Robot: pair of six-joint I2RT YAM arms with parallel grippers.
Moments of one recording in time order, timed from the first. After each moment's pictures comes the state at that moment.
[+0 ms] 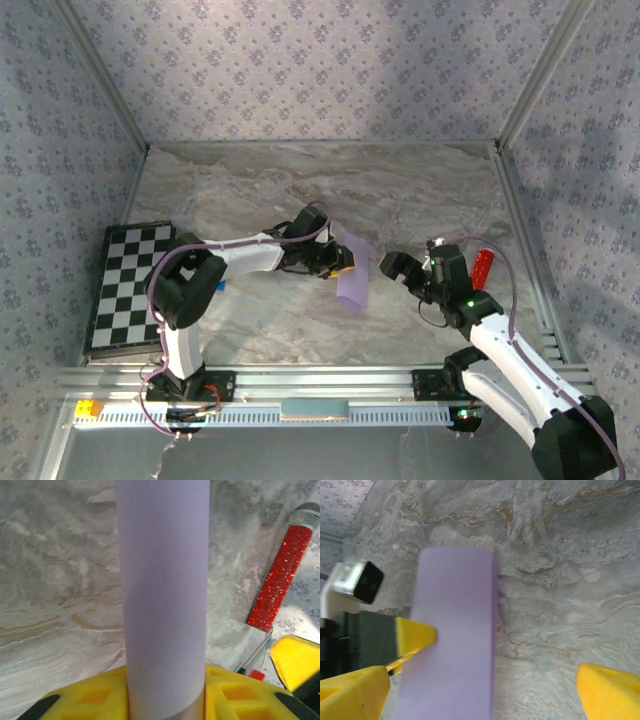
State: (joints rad) left arm -0.77 1.86 1.09 -0.11 0.52 -1.04; right arm 0.37 0.78 0.43 -0.31 -0.20 0.86
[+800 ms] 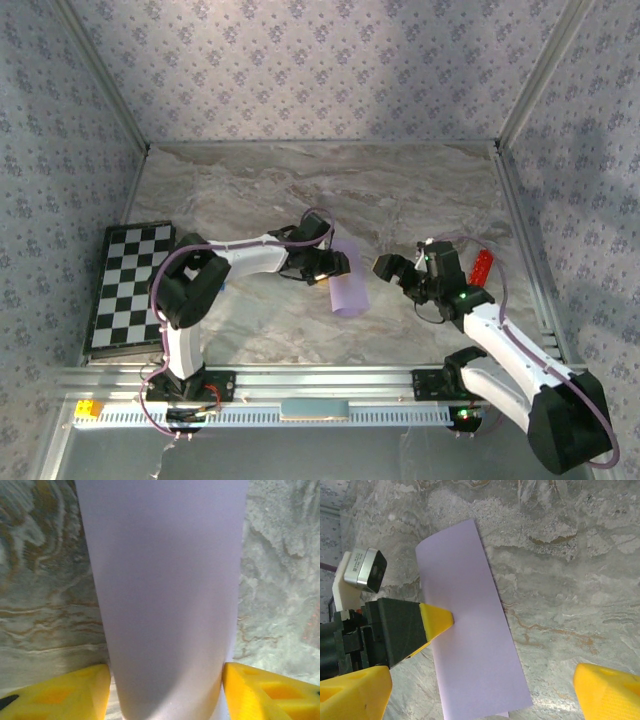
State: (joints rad) left arm -0.80 1.87 1.12 -0.30 0.30 -0.93; right arm 0.36 0.91 0.43 -0.25 -0.32 0.86
